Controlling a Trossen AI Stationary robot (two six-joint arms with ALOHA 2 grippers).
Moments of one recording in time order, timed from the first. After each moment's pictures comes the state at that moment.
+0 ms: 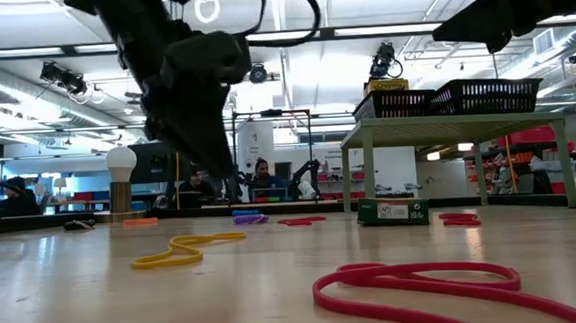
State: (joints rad) left arm -0.31 1.73 1.06 -0.45 -0.36 -0.77; right arm 0.41 0.68 0.39 0.04 0.69 0.07
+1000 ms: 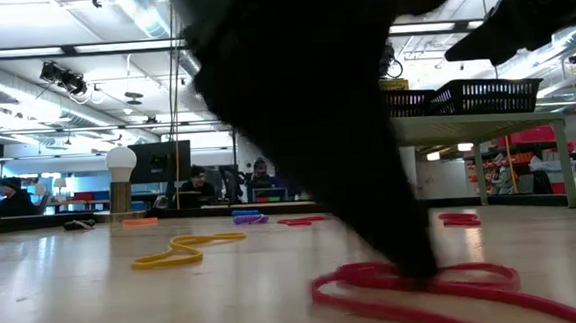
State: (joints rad) left arm -0.52 2.30 1.69 -0.42 -0.16 -0.38; right arm 0.41 0.69 0.39 -0.11 0.59 0.12
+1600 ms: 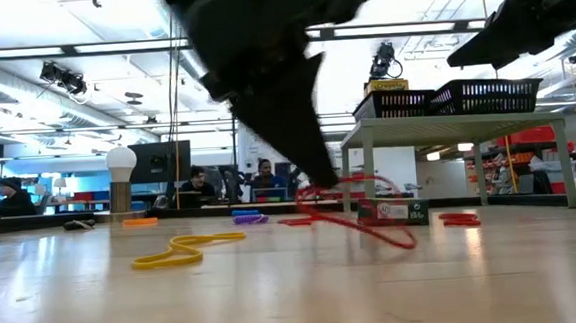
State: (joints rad) left arm -0.50 2.14 1.55 -0.54 -0.49 -0.46; right arm 0.41 0.69 0.38 -0.12 0.58 0.13
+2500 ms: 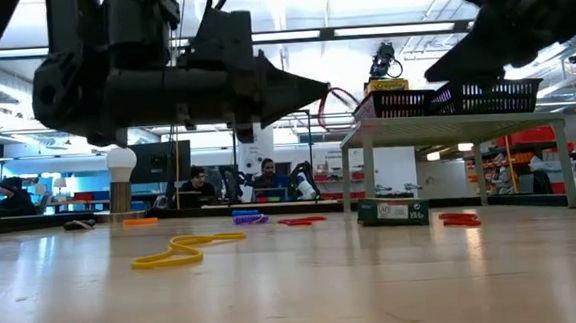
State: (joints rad) left arm -0.21 2.04 0.65 1.51 -0.37 -0.04; right arm 0.41 1.00 0.38 0.17 0.54 0.34
